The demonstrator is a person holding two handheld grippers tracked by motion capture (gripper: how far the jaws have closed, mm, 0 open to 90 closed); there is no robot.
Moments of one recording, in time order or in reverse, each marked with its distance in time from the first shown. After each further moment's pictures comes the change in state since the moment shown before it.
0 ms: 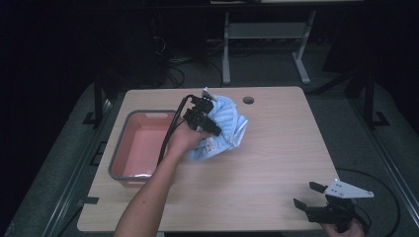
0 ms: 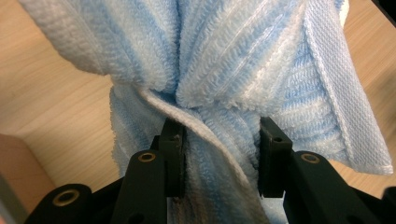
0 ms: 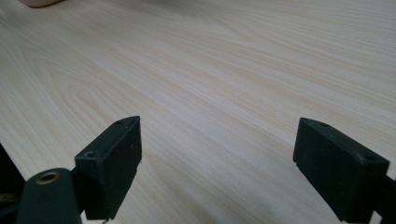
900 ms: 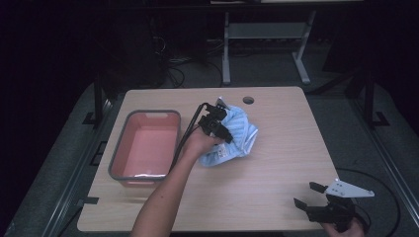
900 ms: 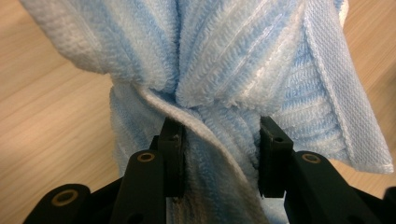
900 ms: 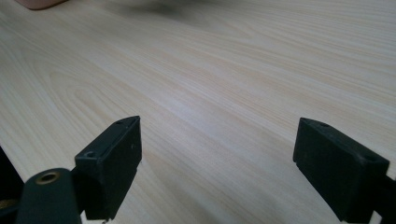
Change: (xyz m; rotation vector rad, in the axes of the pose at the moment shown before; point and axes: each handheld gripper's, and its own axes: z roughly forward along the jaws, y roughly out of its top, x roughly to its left) left arm -0.011 0.008 0.057 0.055 -0.057 -0.006; right arm -0.004 -0.003 0.001 0.001 0.011 0.022
